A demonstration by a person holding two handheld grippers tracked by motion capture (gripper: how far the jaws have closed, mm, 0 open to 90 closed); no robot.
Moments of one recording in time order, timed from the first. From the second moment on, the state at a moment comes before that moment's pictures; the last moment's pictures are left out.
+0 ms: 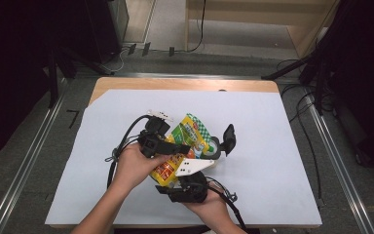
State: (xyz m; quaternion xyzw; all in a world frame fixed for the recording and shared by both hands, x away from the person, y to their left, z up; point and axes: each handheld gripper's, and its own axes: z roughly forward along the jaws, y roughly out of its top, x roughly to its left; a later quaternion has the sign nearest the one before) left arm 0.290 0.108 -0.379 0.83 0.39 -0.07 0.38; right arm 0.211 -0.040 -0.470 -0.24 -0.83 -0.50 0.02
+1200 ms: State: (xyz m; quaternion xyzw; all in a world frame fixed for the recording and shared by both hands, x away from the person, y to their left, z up) left arm 0.300 0.102 -0.361 0.84 0.41 -0.07 0.35; right arm 0.222 -0.043 -0.460 -0.26 -0.80 -0.54 0.06
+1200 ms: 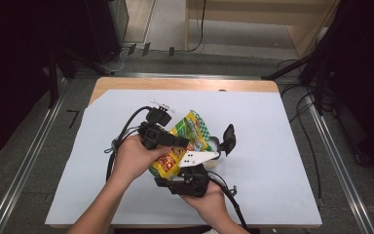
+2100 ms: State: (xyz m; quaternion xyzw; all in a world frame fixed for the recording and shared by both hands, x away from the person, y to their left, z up) left arm 0.292 0.091 -0.356 0.85 0.41 -0.04 0.34; right arm 0.215 -0.032 -0.457 -0.27 -0.82 -0.51 0.00
